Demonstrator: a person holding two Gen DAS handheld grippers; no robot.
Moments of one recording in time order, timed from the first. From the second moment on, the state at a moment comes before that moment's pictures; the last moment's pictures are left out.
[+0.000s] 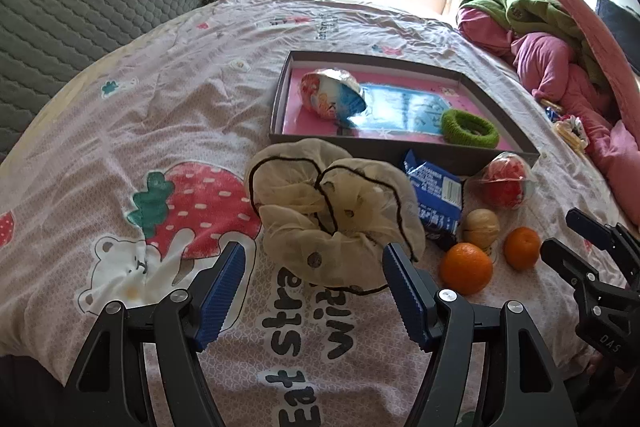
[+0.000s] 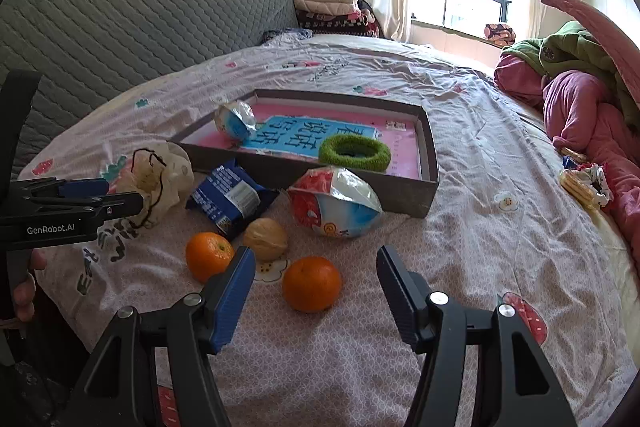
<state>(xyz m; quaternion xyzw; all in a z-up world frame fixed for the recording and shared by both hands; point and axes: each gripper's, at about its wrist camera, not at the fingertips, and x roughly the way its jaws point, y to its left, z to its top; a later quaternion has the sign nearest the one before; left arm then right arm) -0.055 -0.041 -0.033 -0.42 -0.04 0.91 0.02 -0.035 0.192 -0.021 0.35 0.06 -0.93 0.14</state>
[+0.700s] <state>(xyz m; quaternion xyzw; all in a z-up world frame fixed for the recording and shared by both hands) -0.080 -0.046 -0.061 -0.43 -0.05 0.90 0.02 -0.048 0.185 -0.048 0.39 0.07 -0.91 0.12</state>
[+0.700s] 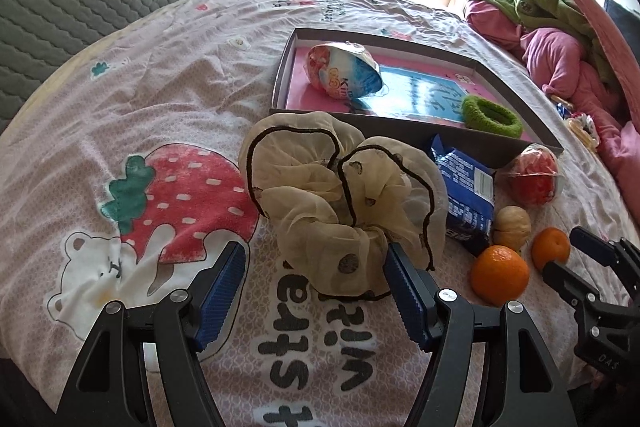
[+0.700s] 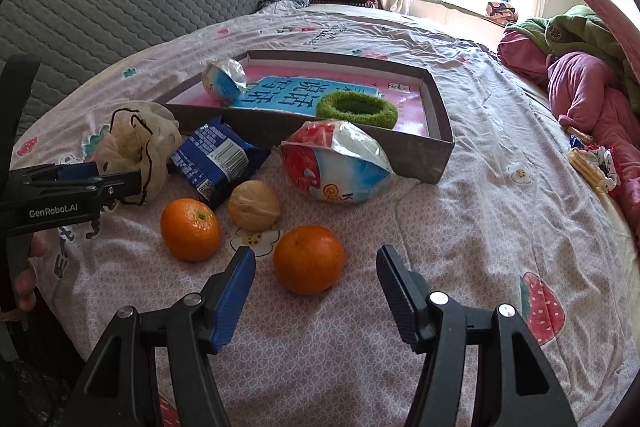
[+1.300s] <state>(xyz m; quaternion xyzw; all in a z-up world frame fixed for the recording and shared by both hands) -0.117 -0.046 -0.069 -0.42 -0.07 0.90 0.03 -0.057 0.182 -0.061 0.40 0.07 -0.90 0.12</state>
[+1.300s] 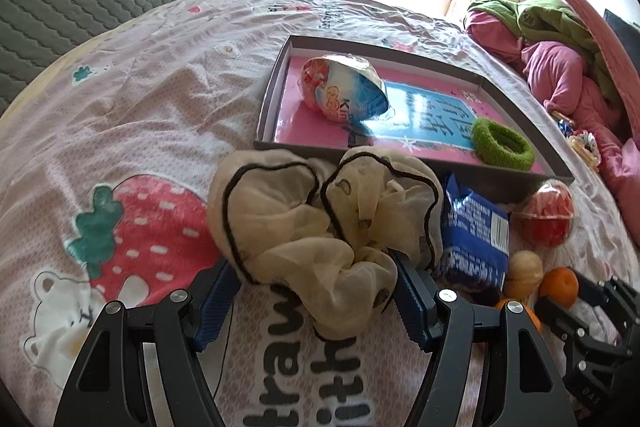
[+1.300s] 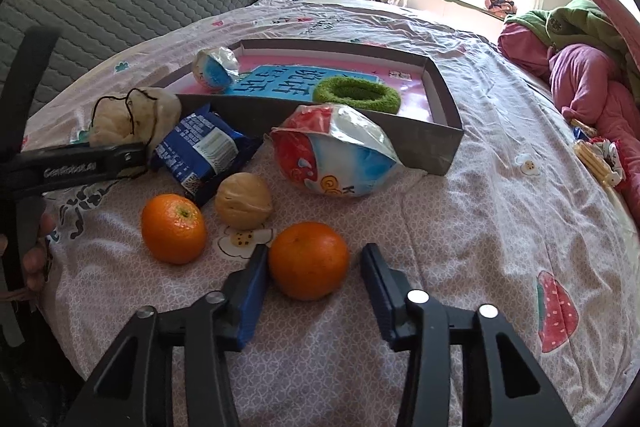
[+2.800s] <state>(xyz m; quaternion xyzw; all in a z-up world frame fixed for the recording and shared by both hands) -0.072 -0.026 -0.006 -0.36 -0.07 0.93 0.09 -0.042 0.185 -0.014 0.29 0.07 -0.94 0.15</state>
